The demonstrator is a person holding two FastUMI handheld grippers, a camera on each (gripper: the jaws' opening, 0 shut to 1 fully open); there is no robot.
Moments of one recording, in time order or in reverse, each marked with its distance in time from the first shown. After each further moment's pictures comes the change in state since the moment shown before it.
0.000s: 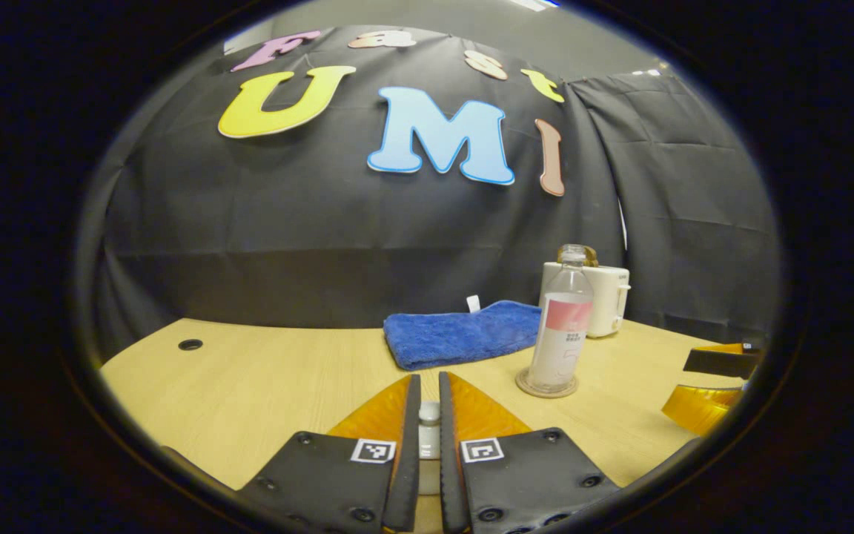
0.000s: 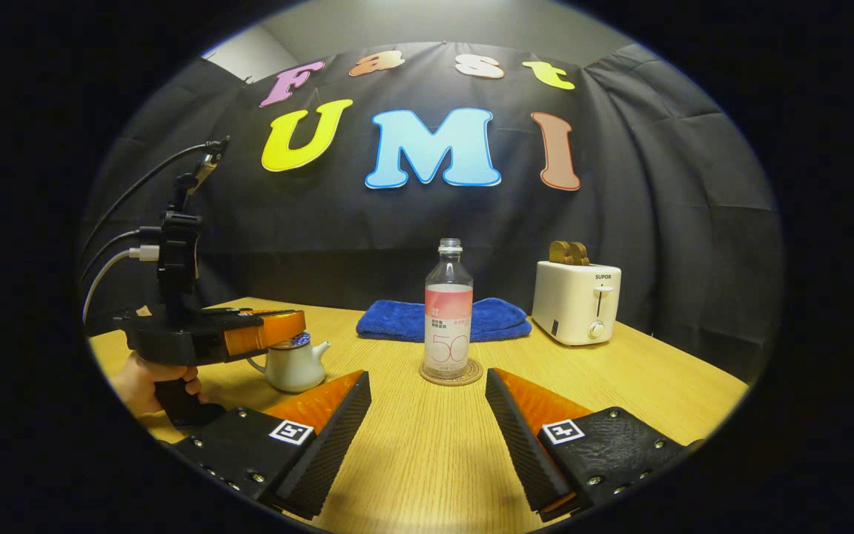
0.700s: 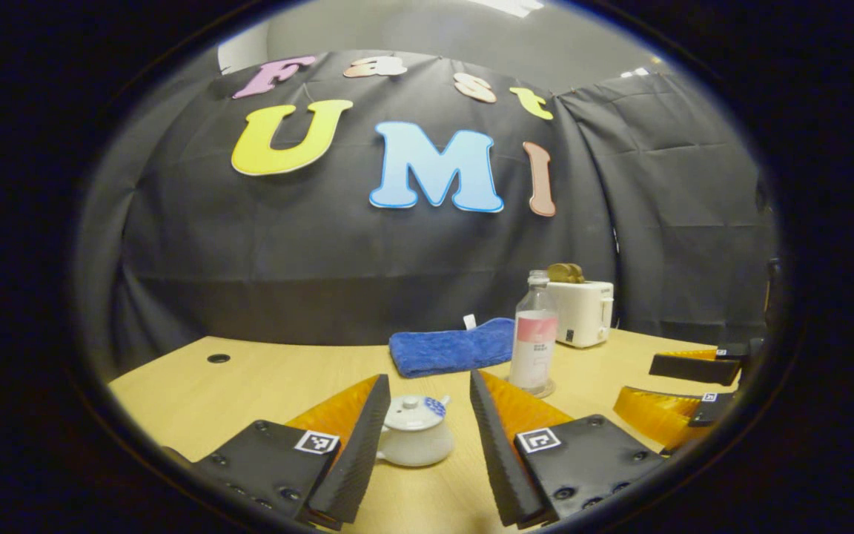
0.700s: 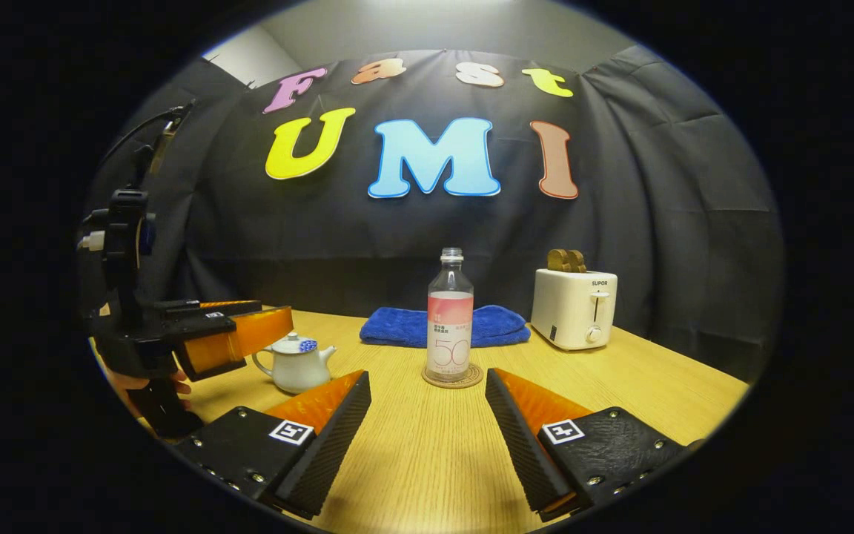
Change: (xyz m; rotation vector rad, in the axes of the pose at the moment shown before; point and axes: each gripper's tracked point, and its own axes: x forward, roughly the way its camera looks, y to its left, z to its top) left arm -0.083 -0.026 0.020 0.029 -0.102 0.044; right arm -0.020 0.003 0.004 0.023 -0.045 0.000
